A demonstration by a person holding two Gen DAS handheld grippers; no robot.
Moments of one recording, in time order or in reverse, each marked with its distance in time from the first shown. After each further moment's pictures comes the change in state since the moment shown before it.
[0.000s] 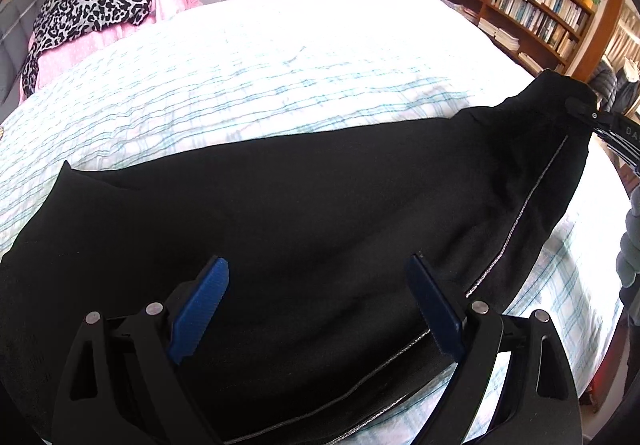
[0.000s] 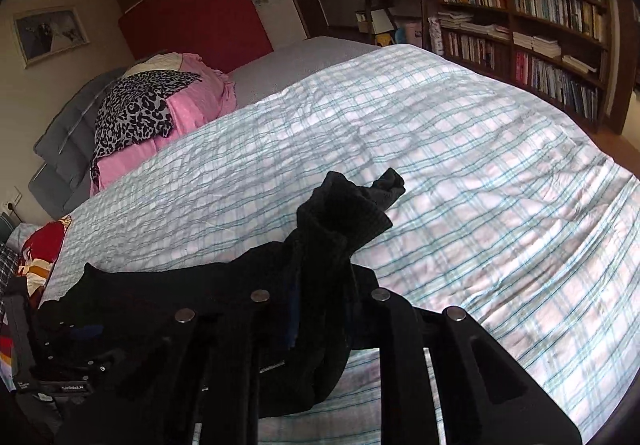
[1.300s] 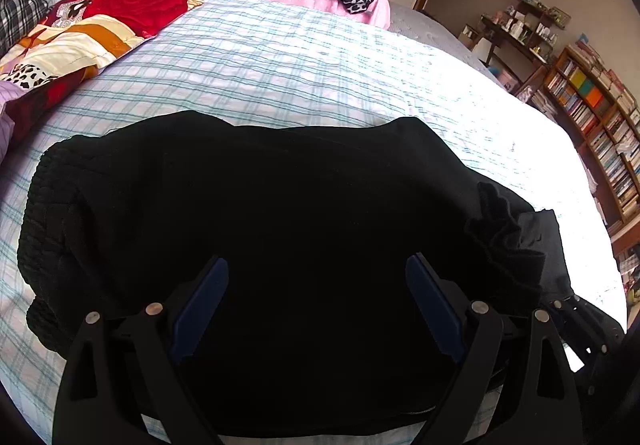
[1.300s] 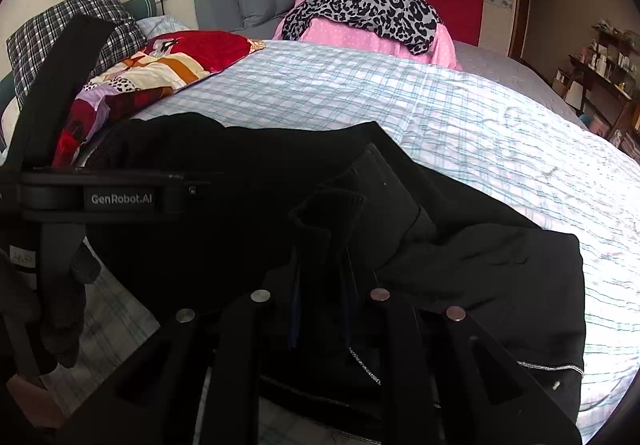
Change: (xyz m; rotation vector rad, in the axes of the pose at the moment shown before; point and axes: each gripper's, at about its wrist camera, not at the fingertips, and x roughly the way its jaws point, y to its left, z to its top) left arm -0.118 0.260 -0.125 -0.503 -0.116 0.158; right arm 0.040 0.416 -0.193 -0.662 0.183 0.336
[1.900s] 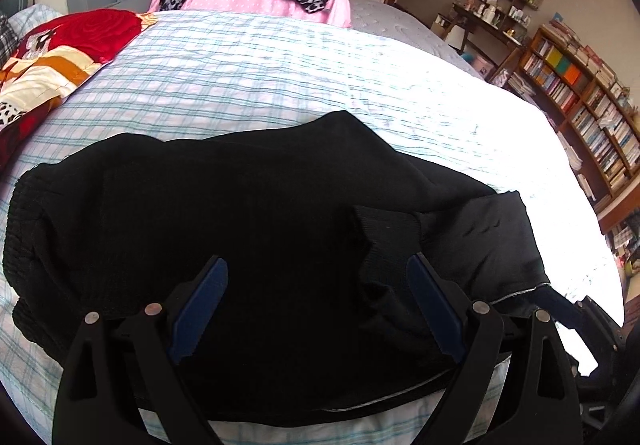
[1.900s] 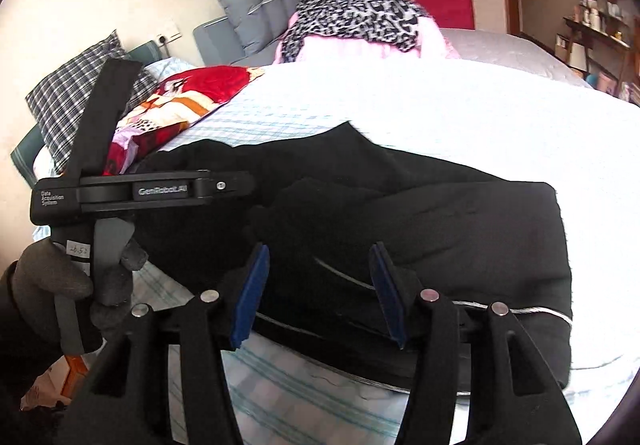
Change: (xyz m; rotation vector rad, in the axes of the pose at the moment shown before) left arm -0.008 -0.069 -0.003 0.107 0.005 -0.064; right arm -0.070 -0.070 -0.037 0.174 -0.074 0.097
